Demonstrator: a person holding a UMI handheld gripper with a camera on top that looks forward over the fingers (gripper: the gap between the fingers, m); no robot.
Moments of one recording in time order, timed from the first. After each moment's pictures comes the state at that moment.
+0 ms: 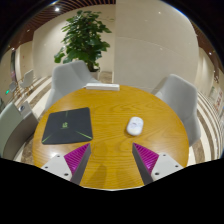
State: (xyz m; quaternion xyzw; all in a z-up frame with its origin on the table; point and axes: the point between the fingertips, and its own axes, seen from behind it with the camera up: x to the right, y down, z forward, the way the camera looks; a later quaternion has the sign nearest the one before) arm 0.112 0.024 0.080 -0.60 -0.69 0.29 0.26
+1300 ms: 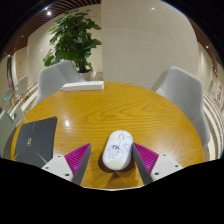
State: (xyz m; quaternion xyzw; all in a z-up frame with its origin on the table) arm -0.043 0.084 -0.018 -0.62 -0.67 0.31 0.26
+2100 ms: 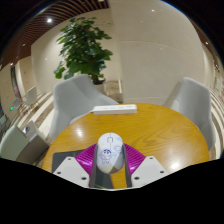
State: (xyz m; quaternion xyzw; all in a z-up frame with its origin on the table) arm -0.068 -0.069 0.095 -0.61 -0.66 0.37 0.24
